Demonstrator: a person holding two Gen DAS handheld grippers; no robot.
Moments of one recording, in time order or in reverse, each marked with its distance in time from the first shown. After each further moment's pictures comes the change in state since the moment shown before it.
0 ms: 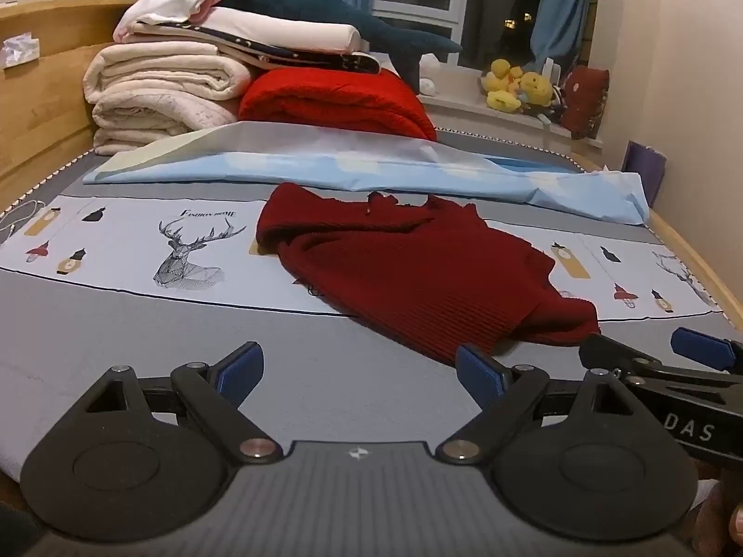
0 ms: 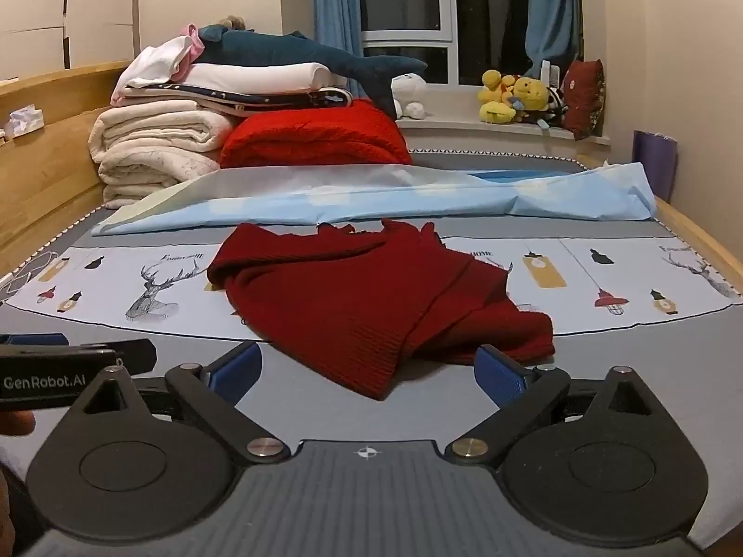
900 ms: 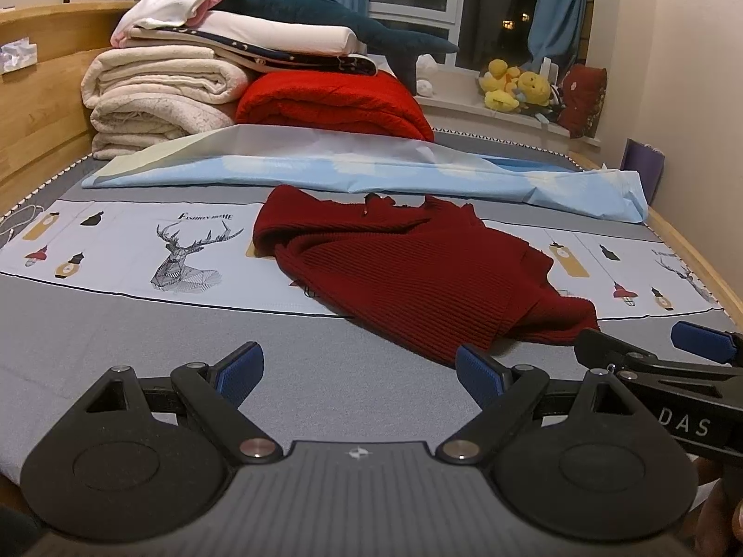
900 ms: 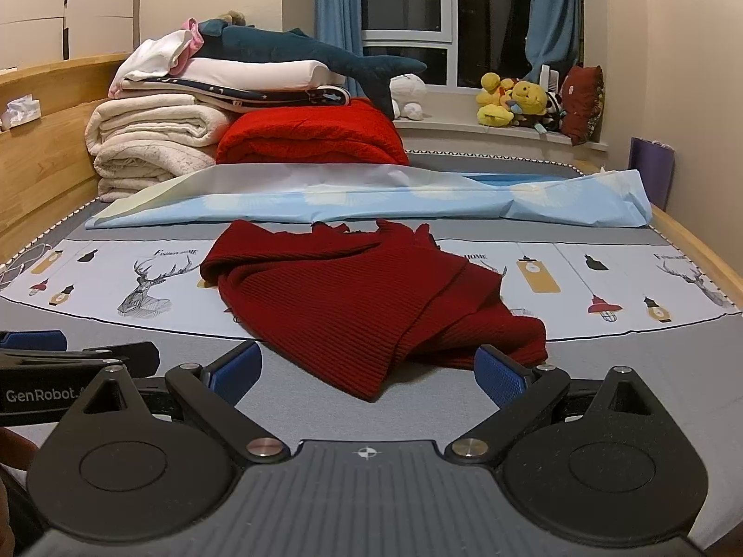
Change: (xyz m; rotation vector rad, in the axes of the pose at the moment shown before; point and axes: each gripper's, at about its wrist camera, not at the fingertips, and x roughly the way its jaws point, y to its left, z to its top) left arm 0.002 -0.002 0.000 -0.005 0.008 -0.009; right arm 0.001 0.004 0.004 -0.027 0.007 -0.020
